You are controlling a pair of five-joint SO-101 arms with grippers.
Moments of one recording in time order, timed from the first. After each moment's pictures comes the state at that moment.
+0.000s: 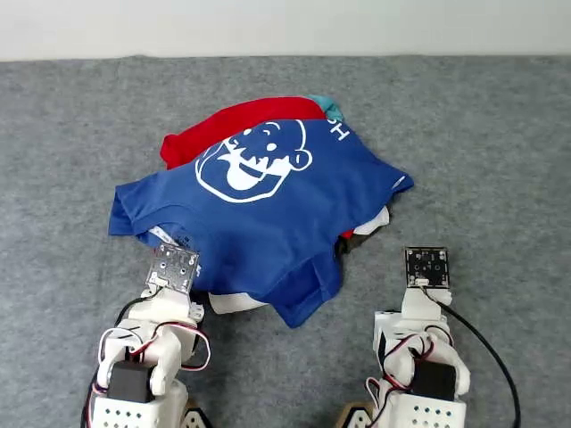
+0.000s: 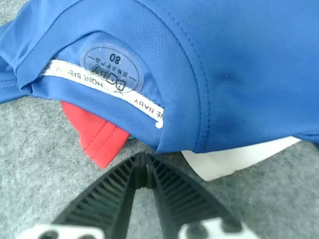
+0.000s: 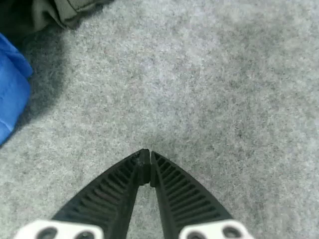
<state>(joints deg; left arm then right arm) 2.7 -103.1 96.6 70.4 -1.1 5.7 -103.5 95.6 74.7 5.4</state>
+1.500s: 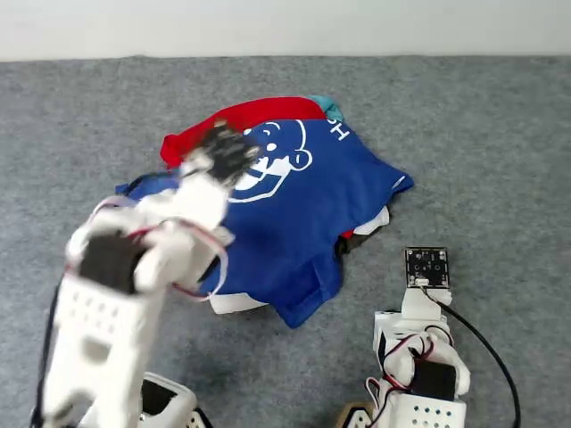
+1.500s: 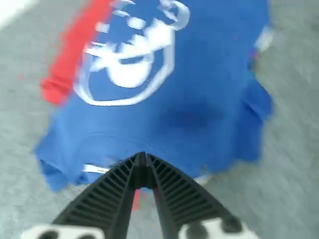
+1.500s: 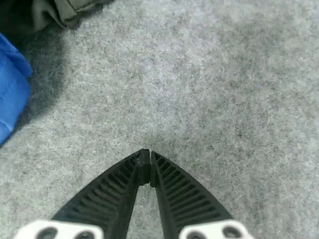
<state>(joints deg) 18.3 -32.1 9.8 97.3 -9.9 5.7 -103.5 95.6 74.7 5.4</state>
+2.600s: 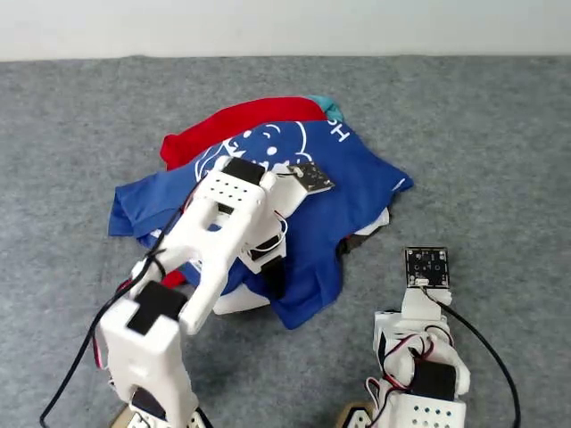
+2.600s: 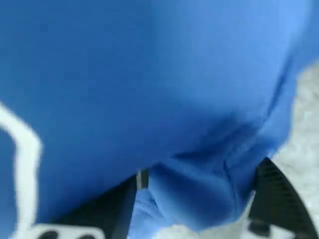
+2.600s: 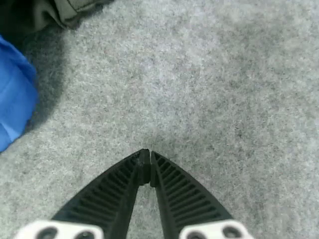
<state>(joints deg) 19.6 21.3 2.6 87.2 -21.8 5.7 -103.5 95.6 74.7 5.4</state>
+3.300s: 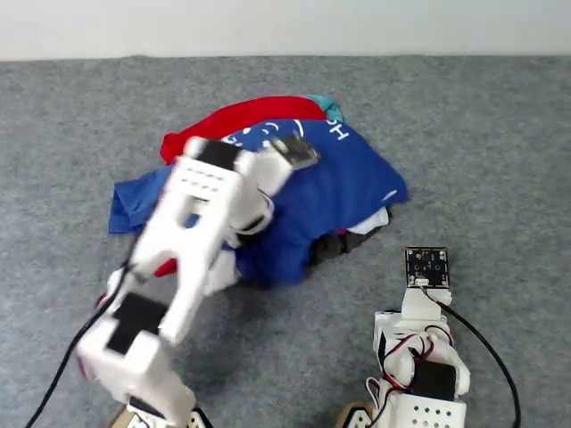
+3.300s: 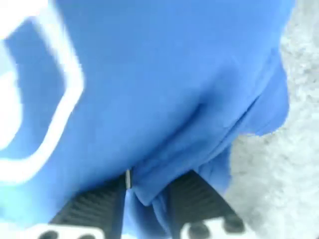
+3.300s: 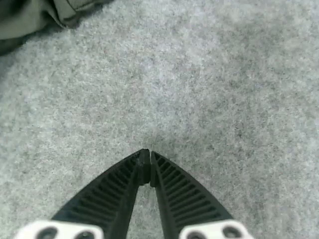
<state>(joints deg) 14.3 9.3 -3.3 94.6 -21.7 5.7 -103.5 95.6 74.7 5.4</state>
